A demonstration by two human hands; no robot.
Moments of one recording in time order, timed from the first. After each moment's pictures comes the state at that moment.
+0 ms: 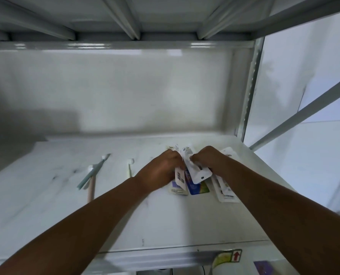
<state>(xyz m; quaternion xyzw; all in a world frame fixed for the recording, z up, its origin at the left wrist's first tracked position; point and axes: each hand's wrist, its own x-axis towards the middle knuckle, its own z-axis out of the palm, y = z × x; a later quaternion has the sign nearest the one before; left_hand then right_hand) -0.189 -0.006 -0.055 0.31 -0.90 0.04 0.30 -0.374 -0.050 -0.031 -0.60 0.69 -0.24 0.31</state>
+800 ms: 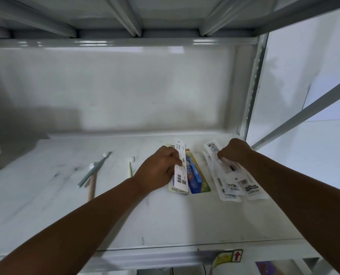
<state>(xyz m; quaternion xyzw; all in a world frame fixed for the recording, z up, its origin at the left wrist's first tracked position) -0.182 -0.008 -0.067 0.39 -0.86 0.08 0.33 -0.439 -0.050 -0.010 -0.60 0.77 -0.17 0.14</state>
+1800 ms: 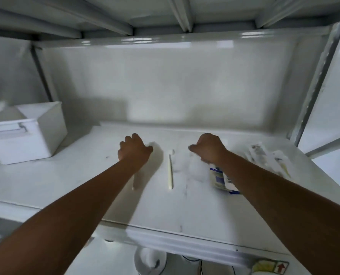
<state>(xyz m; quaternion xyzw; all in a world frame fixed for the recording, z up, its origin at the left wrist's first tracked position) -0.059 0.022 -0.032 0.85 -0.46 0.01 0.25 -0.267 -0.037 -0.013 -0.75 0.59 -0.24 0.21</state>
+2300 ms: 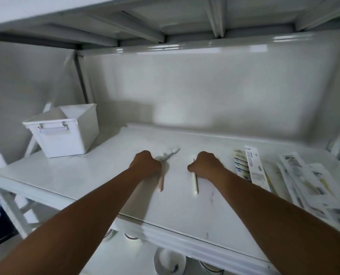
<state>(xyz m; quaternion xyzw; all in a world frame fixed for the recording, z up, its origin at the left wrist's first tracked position) -0.013 0.056 -0.041 0.85 -0.45 -0.12 0.23 -0.193 -0.013 -0.044 -0.78 0.57 -0.15 0.19</state>
